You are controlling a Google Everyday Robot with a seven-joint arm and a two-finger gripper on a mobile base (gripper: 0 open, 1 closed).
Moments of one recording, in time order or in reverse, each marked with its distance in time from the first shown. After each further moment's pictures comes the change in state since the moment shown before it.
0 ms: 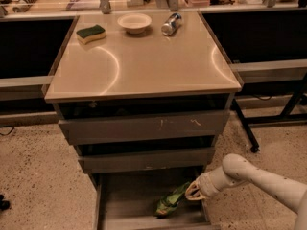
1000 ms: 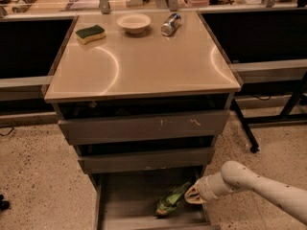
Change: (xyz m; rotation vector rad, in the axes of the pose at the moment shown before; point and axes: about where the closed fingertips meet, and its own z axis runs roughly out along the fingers) arm 0.002 0.003 0.008 0.046 0.064 -0.215
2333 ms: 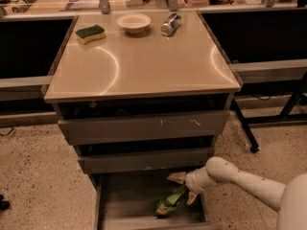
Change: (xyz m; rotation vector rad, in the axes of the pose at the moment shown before) arm 0.023 -0.045 0.055 0.029 0.031 -0.318
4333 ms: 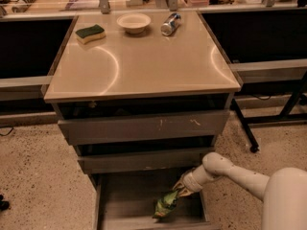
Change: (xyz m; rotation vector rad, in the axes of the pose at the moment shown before) arm 0.000 0.002 0.021 -0.065 -0.106 0.040
